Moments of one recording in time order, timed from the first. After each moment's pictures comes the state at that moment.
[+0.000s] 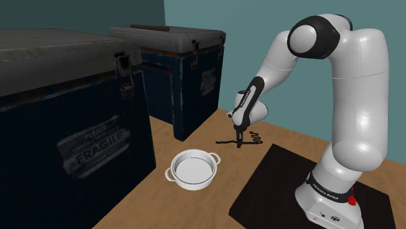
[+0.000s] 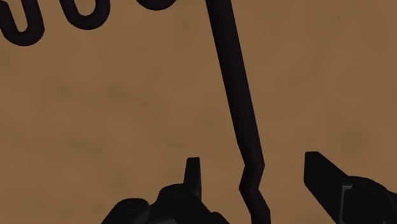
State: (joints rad) arm -0.10 0.42 -0.20 -2.50 0.06 2.88 -0.88
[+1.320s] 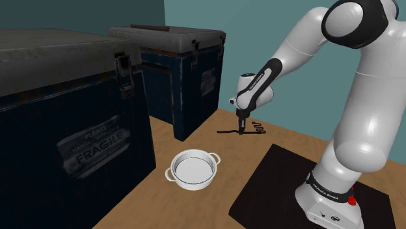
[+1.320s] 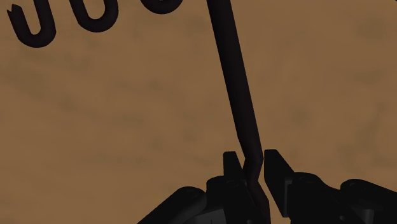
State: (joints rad) arm -0.04 0.16 -0.28 -2.54 -0.05 2.66 -0.81
